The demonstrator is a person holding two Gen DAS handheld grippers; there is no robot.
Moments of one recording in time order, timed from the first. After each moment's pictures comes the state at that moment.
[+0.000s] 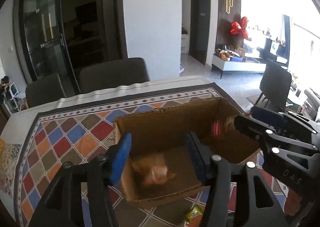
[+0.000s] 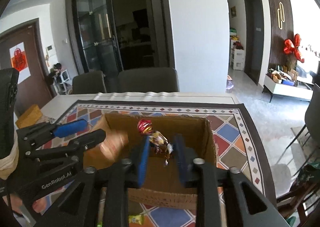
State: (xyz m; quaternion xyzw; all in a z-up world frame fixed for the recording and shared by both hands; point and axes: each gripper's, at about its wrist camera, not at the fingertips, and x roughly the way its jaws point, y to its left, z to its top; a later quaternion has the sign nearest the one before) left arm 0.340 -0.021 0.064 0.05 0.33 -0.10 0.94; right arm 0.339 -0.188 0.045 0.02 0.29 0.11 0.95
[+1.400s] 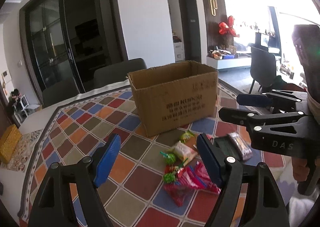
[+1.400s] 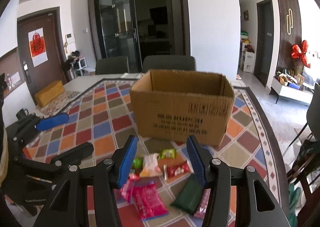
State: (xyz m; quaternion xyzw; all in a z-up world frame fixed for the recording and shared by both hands) left arm 0.112 0.012 0.027 0.10 0.27 -0.12 0.95; right arm 0.163 -0.157 0.013 -0.01 0.29 0.17 0.94
